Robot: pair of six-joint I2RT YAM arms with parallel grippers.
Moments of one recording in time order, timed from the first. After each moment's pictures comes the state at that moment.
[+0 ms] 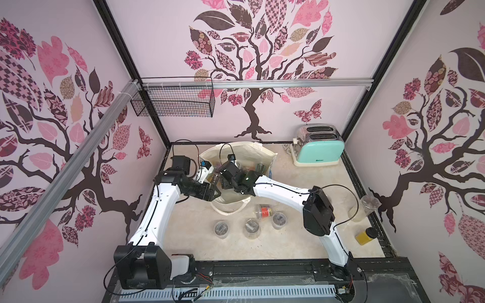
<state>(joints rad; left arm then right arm) -0.03 1.29 1.21 -1.13 0.52 0.33 0.97 2.17 1.89 -0.52 0.40 0.61</state>
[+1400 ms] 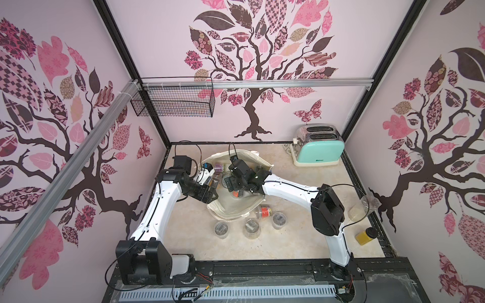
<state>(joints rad) -0.03 1.33 1.21 -1.13 0.41 0.43 0.91 2.07 1.75 -0.47 0.27 0.32</state>
